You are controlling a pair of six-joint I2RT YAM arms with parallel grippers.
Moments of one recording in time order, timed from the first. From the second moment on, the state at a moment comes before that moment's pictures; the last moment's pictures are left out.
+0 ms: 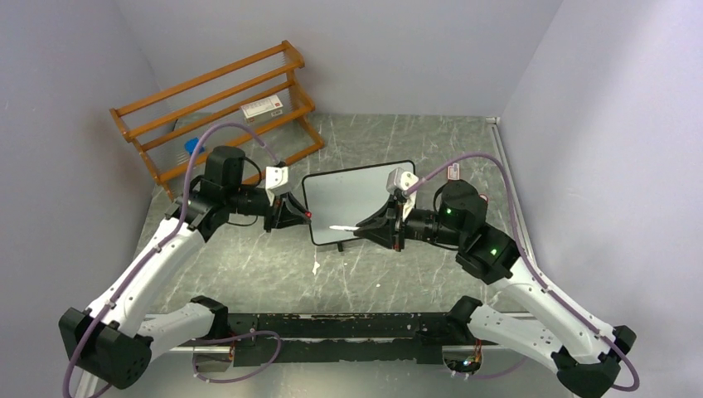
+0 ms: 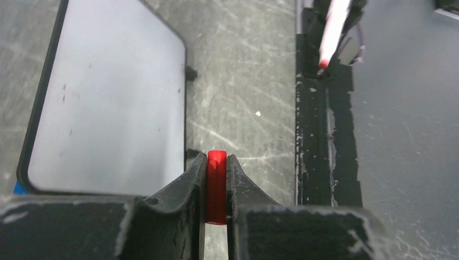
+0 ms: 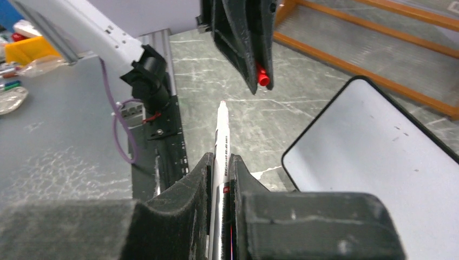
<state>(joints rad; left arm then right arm) -0.42 1.08 1.03 -0.54 1.04 0.42 0.80 0.82 0.93 -0.27 -0.57 0.02</state>
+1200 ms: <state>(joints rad) -0.41 1.22 0.59 -0.15 -0.13 -0.38 0.80 0.69 0.84 -0.30 -0.15 0.00</state>
